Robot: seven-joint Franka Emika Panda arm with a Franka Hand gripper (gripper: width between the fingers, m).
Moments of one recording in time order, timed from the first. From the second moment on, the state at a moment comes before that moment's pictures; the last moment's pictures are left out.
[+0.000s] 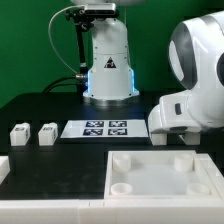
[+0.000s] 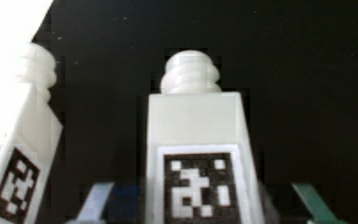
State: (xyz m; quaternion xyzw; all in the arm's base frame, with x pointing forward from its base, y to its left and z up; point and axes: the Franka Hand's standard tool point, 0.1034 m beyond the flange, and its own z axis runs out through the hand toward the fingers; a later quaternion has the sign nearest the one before) arm 0.382 0.170 0.010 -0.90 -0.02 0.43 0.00
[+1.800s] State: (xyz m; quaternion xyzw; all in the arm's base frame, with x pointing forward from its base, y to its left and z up) arm 0.575 0.095 0.134 -0.99 -0.08 -0.06 0.05
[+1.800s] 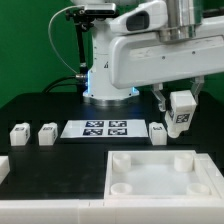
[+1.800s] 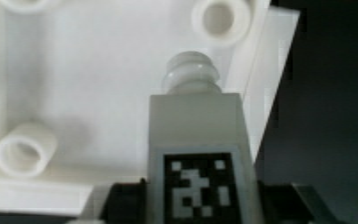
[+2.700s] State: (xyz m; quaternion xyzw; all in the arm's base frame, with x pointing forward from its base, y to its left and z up) arm 0.631 0.108 0.118 -0.94 -0.07 -0.32 0.04
